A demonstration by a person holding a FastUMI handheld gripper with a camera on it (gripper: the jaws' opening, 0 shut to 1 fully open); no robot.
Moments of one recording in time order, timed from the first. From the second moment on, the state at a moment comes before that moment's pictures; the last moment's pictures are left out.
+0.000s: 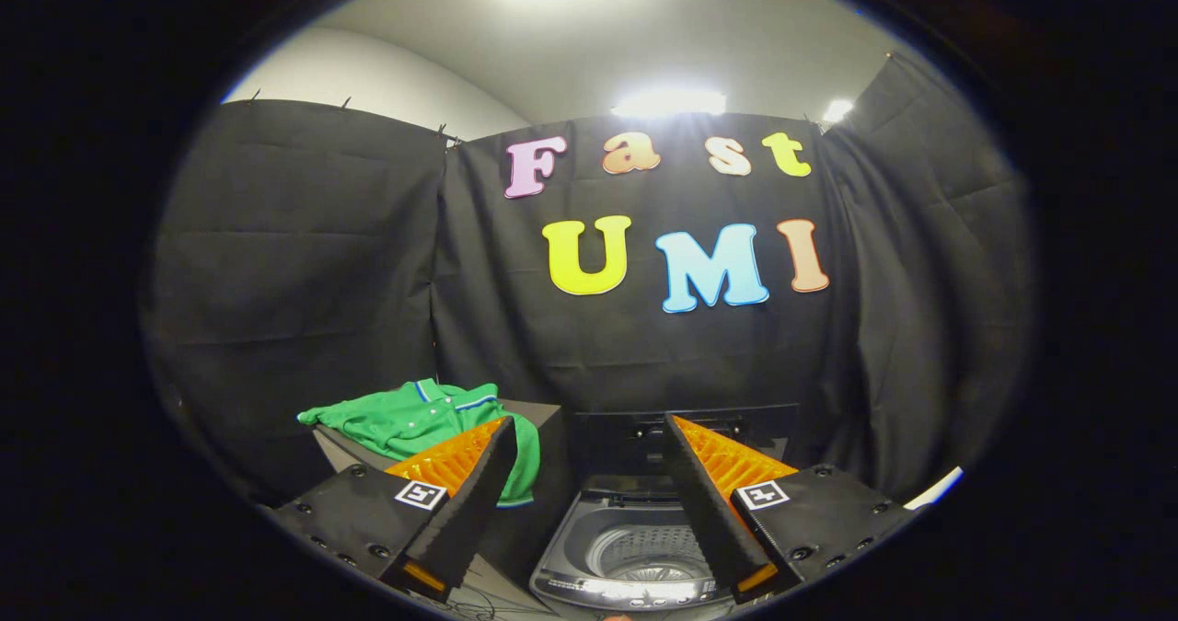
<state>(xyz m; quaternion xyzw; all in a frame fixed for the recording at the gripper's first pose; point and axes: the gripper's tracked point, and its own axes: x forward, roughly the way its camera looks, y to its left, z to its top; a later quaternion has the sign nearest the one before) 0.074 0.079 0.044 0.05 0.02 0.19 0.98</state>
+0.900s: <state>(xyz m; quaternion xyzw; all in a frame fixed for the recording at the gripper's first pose) 0.137 0.304 0.033 0.04 0.13 0.30 0.94</state>
